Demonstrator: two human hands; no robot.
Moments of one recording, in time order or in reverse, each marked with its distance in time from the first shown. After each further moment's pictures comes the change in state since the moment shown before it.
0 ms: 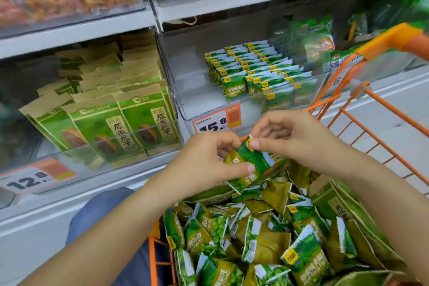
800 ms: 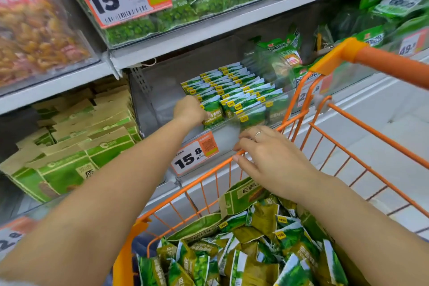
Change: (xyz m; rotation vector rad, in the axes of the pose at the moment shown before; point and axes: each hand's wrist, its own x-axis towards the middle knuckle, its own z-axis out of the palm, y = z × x) left_hand 0.197 -0.034 -0.025 0.392 0.232 -0.413; right_hand 0.007 0.039 -0.012 -0.955 0.130 -0.029
